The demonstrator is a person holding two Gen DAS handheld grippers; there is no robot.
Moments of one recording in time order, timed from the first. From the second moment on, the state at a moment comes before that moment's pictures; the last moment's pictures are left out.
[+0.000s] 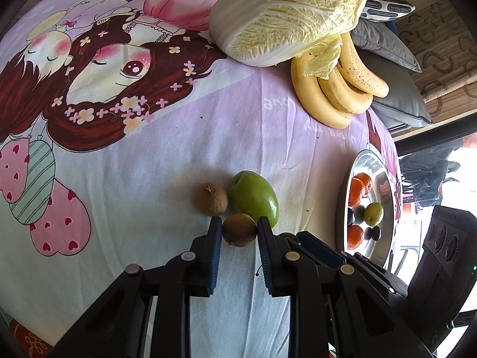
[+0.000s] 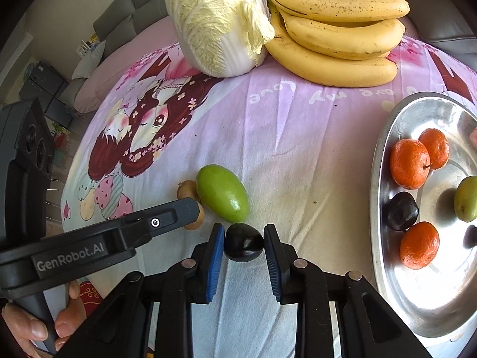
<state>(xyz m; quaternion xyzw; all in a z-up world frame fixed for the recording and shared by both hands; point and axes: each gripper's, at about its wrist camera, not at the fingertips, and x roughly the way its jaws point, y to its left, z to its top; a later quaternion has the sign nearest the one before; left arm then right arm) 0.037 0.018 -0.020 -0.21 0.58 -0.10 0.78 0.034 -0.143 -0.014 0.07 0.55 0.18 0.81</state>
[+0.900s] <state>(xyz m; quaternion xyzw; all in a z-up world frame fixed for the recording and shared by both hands) 0.043 -0.019 0.002 -0.17 0.58 -0.11 0.79 0.037 -0.184 0.009 0.11 0.53 0.13 0.83</state>
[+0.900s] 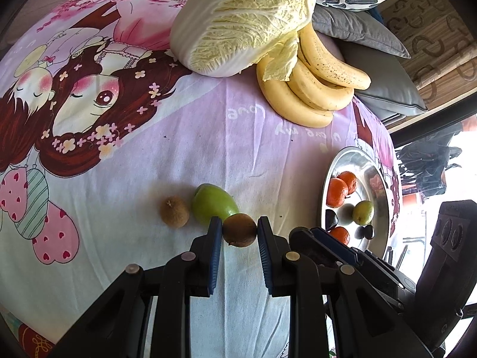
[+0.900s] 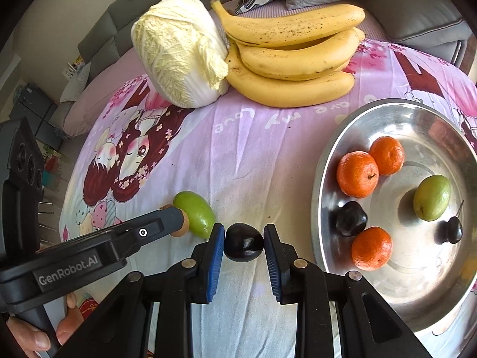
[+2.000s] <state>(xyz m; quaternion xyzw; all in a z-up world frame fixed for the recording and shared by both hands) 0.079 -0.205 0.007 -0.04 0.63 -0.17 0.75 0.025 -0.329 0.008 0.19 0.54 -0.04 0.82</state>
